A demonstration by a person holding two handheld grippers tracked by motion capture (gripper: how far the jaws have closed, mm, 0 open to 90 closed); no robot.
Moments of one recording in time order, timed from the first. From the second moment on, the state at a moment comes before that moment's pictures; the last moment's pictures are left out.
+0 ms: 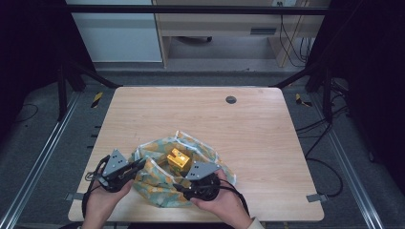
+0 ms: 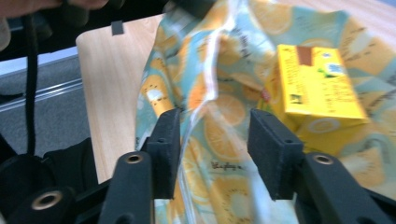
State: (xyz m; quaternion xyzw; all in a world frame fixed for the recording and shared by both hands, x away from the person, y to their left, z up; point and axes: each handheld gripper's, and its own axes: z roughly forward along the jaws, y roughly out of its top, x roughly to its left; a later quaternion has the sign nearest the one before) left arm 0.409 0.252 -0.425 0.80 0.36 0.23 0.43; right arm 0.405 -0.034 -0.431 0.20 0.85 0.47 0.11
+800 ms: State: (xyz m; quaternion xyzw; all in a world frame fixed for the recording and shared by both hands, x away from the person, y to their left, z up) left arm 0.385 0.242 -0.447 0.84 0.32 0.22 0.39; right arm 0.454 -0.084 -0.407 0.27 0.82 0.48 0.18
